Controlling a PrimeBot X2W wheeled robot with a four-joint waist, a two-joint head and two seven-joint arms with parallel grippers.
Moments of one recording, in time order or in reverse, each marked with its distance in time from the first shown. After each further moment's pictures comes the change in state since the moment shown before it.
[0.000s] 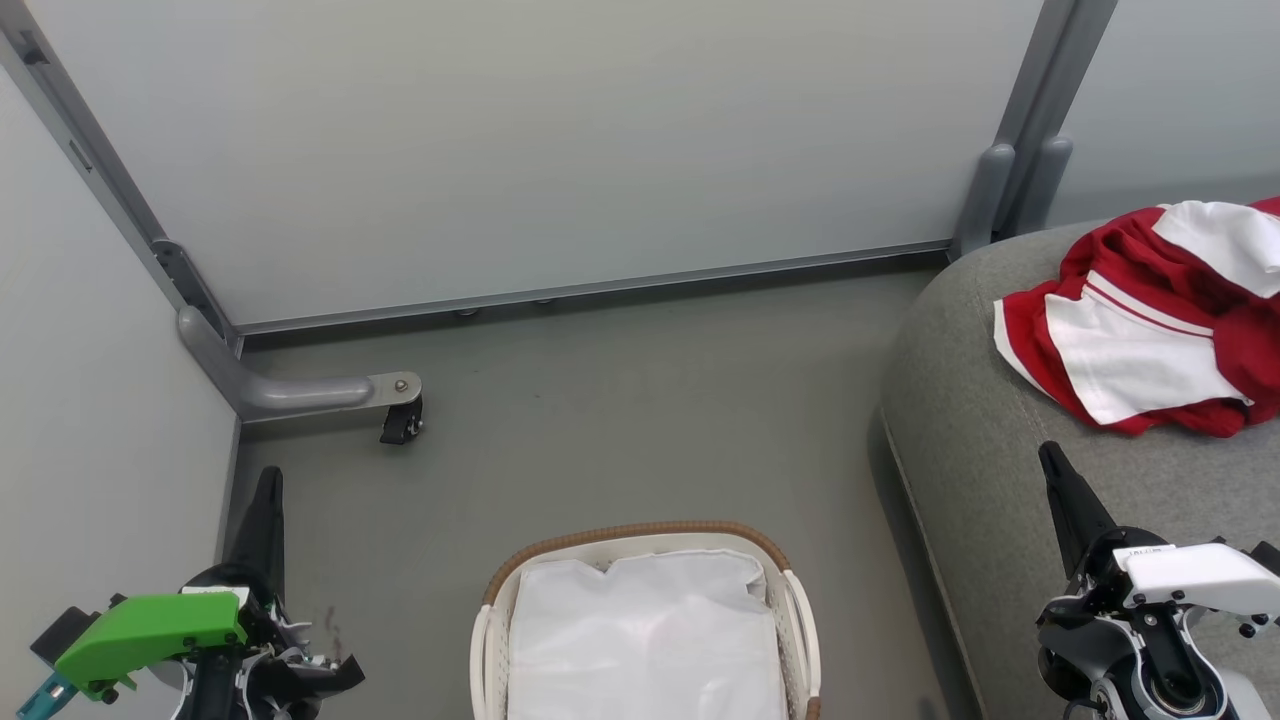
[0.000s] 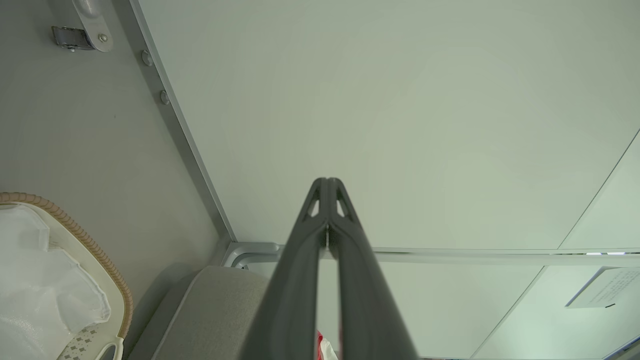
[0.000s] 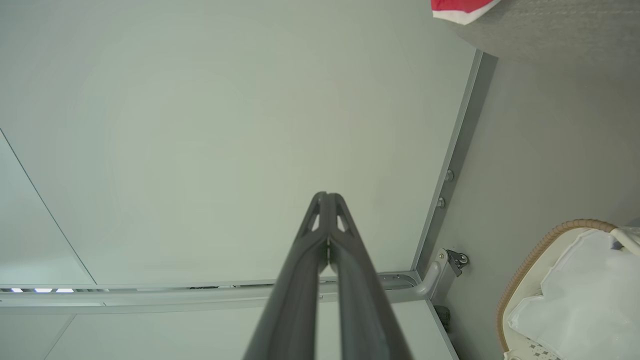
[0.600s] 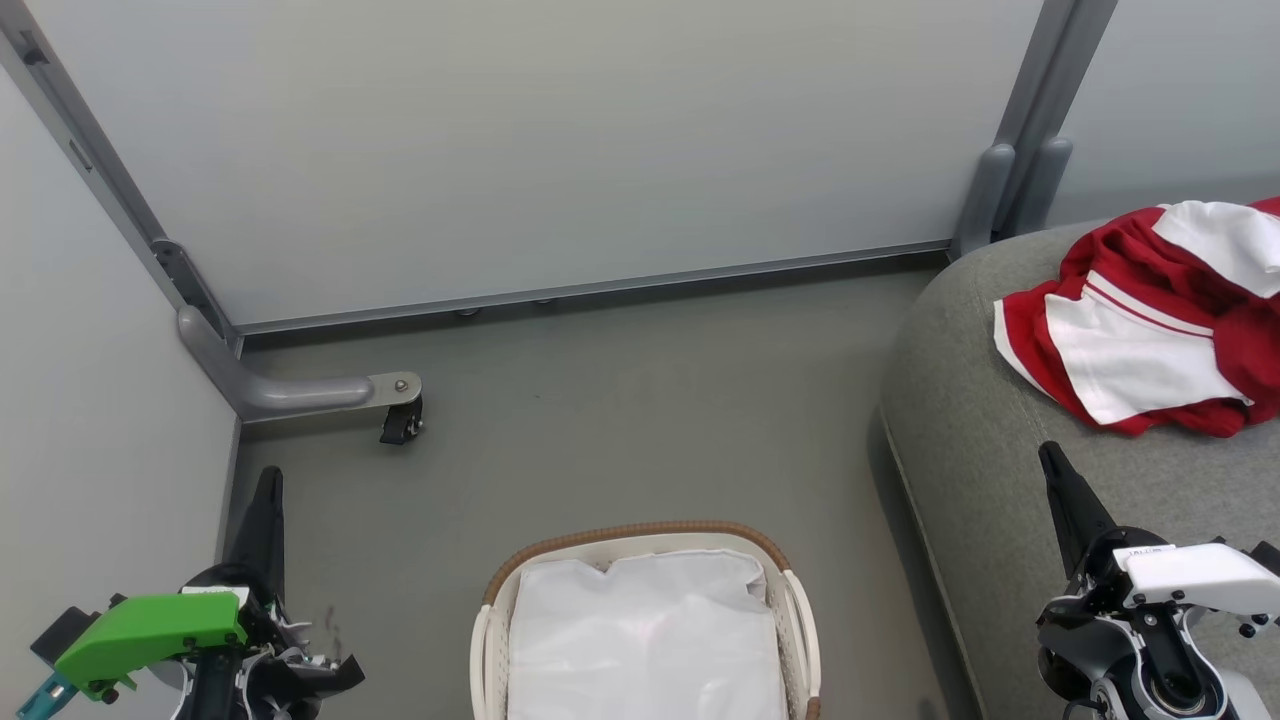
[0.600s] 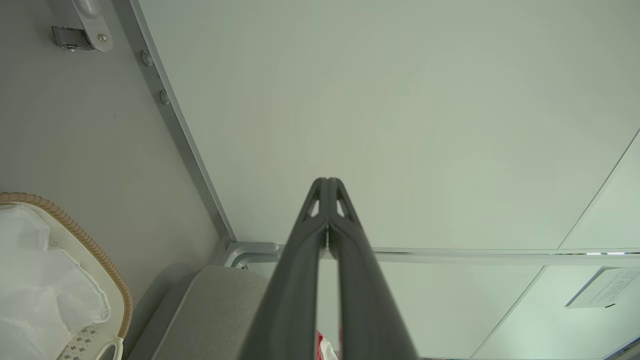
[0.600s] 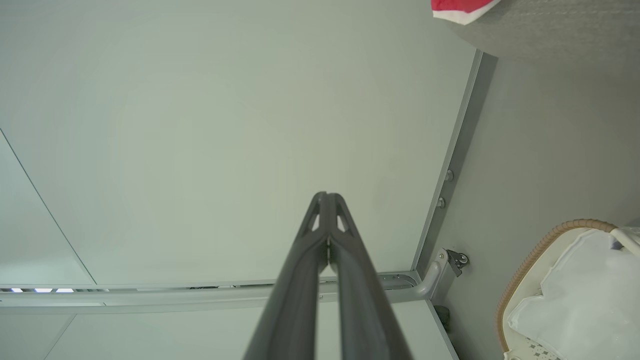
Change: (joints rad) left arm 0.000 0.000 0.000 0.000 0.000 0.000 0.000; right arm 0.000 0.000 0.000 0.000 0.000 0.000 0.000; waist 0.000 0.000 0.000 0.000
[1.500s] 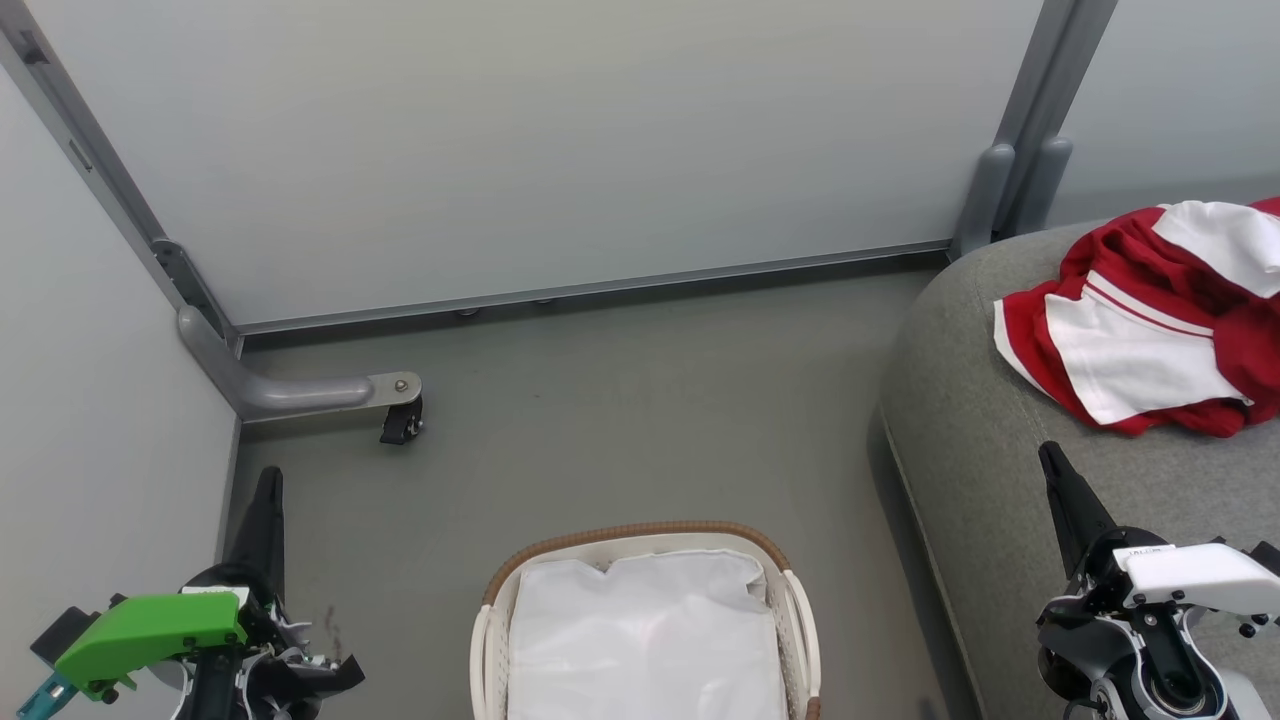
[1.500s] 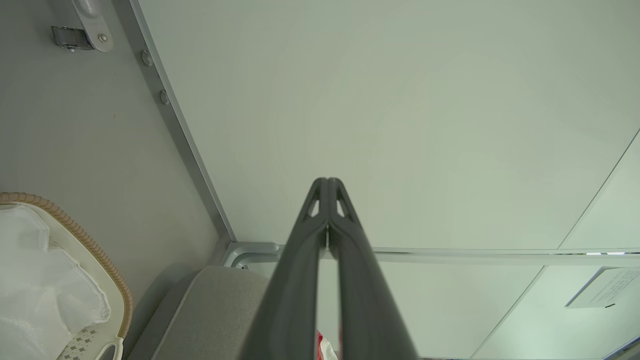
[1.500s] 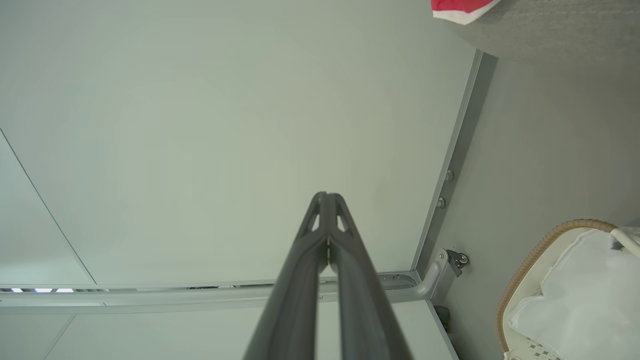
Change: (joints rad) left arm 0.000 0.000 0.000 0.000 0.000 0.000 0.000; right arm 0.000 0.000 0.000 0.000 0.000 0.000 0.000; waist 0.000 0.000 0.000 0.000
